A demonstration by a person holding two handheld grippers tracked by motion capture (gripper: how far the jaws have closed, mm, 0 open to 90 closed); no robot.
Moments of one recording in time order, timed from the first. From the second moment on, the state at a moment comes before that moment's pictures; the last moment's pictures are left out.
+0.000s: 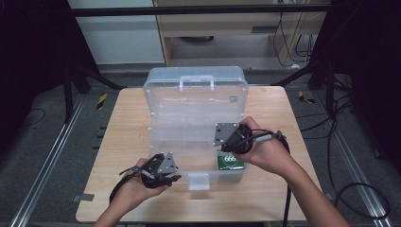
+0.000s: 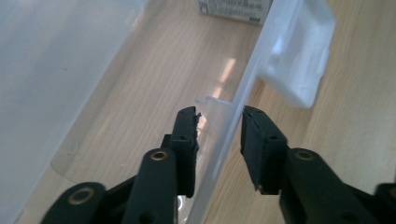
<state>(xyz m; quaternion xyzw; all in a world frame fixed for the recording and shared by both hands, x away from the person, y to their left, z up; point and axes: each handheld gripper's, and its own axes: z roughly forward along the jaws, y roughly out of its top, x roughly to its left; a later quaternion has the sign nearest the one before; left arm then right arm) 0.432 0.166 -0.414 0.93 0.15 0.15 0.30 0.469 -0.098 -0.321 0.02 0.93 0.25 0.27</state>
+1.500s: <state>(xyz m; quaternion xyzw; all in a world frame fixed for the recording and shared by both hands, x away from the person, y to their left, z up) 0.531 0.262 -0.294 0.78 0.38 0.12 0.48 0.457 -0.101 -0.329 0.01 0.92 0.26 0.28</state>
